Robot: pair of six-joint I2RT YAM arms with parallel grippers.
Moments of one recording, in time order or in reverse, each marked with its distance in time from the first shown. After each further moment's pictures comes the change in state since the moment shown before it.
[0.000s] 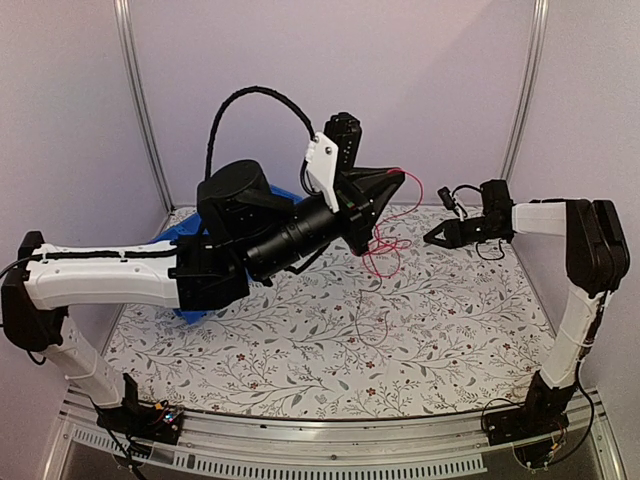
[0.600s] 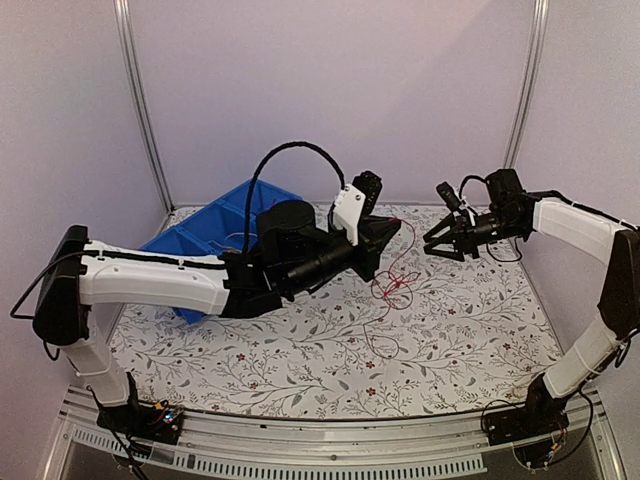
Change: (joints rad) left arm 0.092 0.161 -0.093 0.029 0.004 -0.115; right arm 0.096 -0.343 -0.068 -0.373 -0.248 -0.495
